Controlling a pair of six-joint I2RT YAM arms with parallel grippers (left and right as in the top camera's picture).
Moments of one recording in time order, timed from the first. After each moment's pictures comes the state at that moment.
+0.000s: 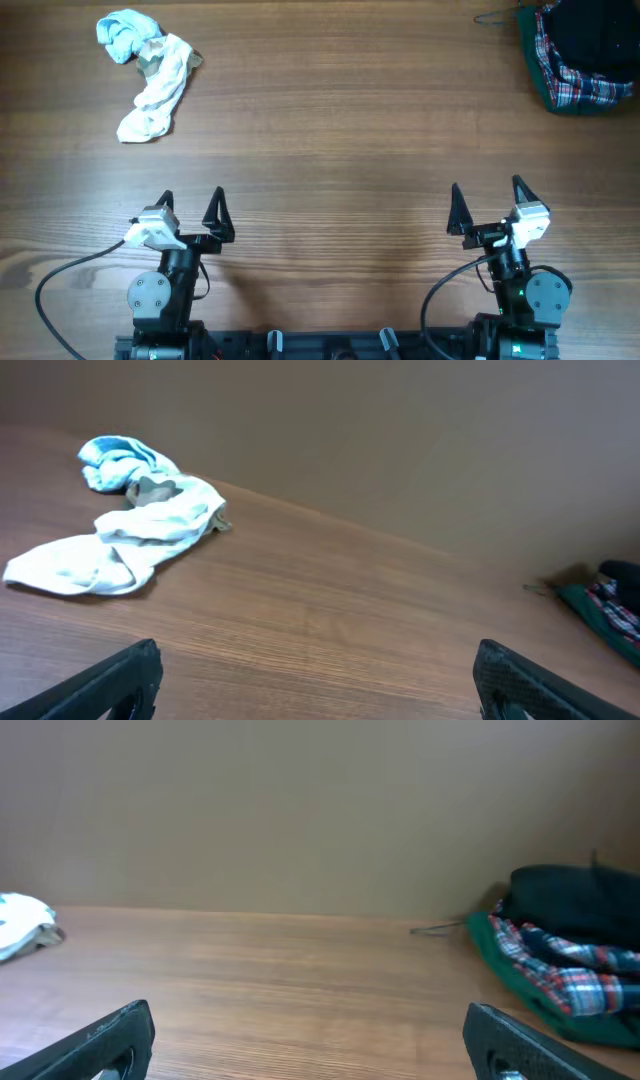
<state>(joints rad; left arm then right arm) 0.00 0.01 0.01 -0.05 0.08 -0.36 -0.13 0.02 0.02 0.06 -0.27 0.04</state>
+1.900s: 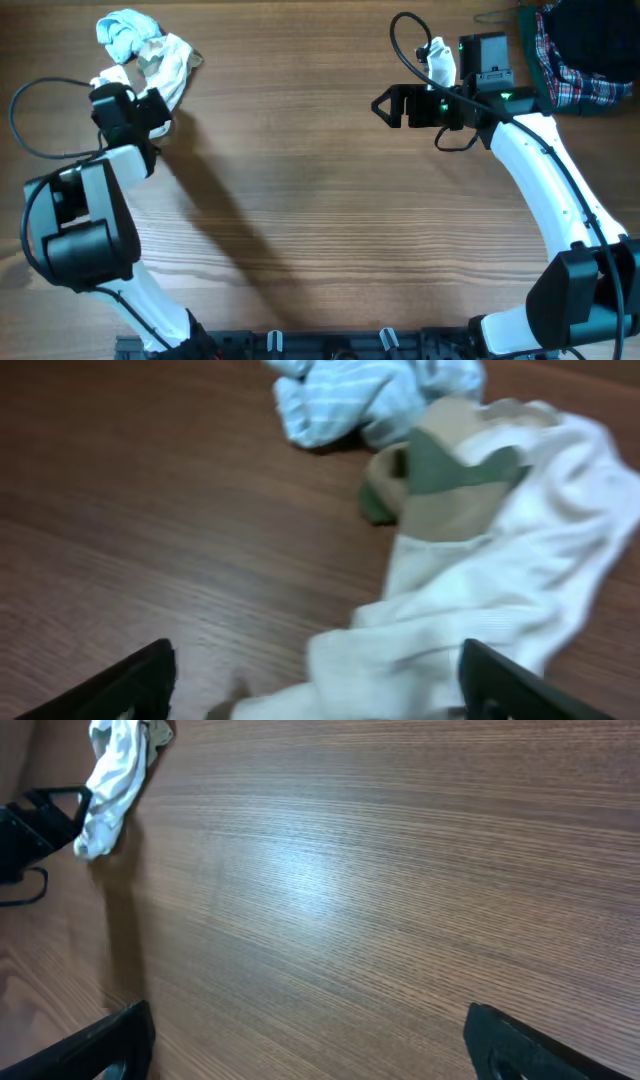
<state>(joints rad) 0.27 1.99 0.98 0.41 -0.09 -0.09 0.15 1.65 1.32 -0.64 -0.48 0.13</state>
